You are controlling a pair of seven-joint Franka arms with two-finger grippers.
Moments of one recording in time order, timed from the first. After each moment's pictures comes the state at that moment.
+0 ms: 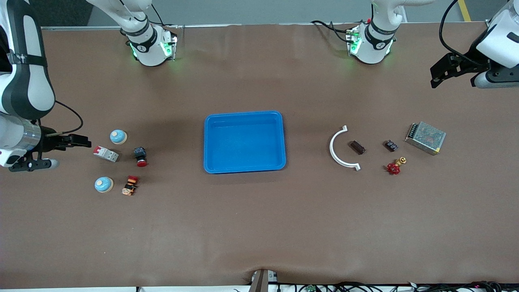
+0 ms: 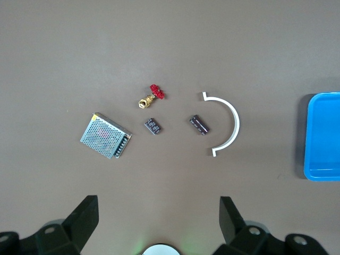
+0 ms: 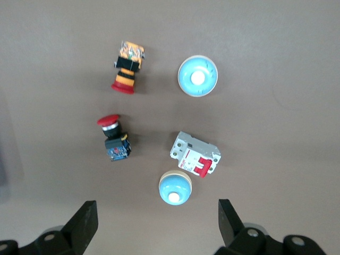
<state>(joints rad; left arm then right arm) -0.04 -0.08 -0.10 -1.55 0.03 1.45 -0.14 -0.20 0.24 0.02 -1.79 0.04 1.86 -0.26</state>
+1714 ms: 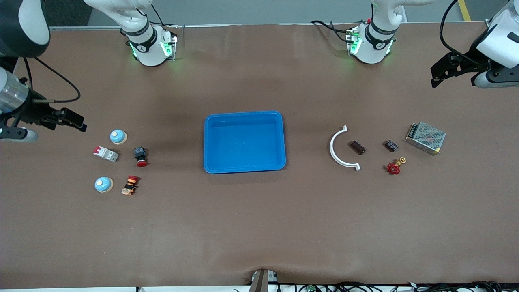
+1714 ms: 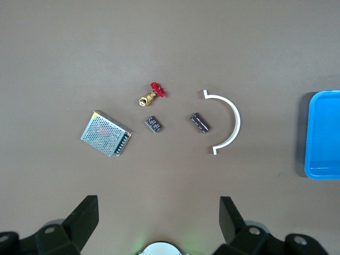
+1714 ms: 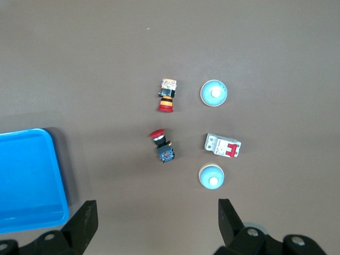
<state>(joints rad) -0.04 -0.08 -0.10 -1.55 0.03 1.44 -0.14 -0.07 -0.04 0.04 -1.79 0.04 1.76 0.05</state>
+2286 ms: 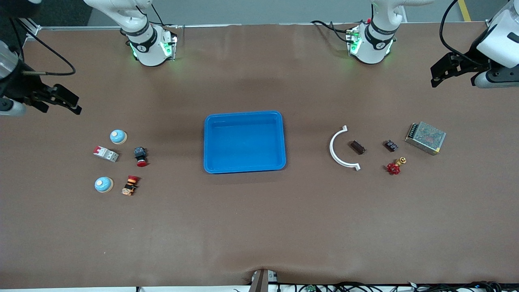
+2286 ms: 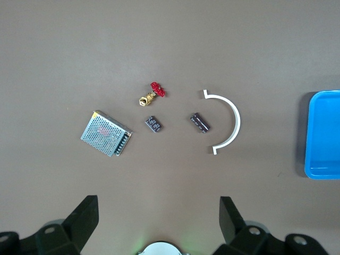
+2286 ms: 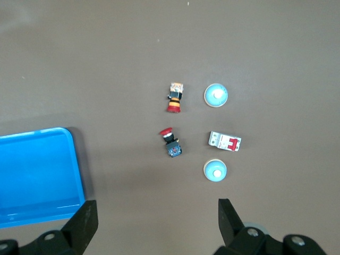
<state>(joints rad) -0.04 -0.08 -0.10 -1.55 0.03 1.44 -0.14 -0.07 -0.11 0.07 -1.71 0.04 1.68 0.10</state>
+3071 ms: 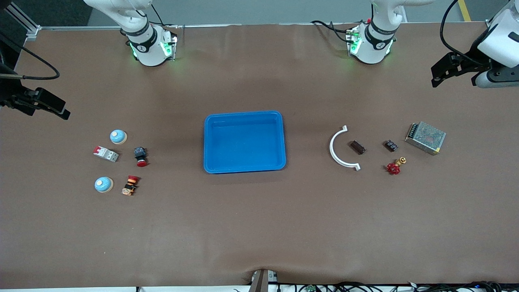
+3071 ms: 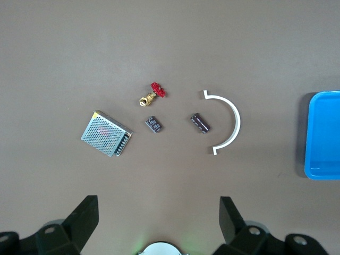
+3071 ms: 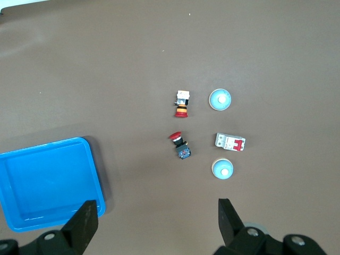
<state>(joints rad) -0.04 -0.08 -0.10 -1.55 0.03 1.44 -0.14 -0.07 0.07 0.10 -1.40 0.04 1.50 0.19</state>
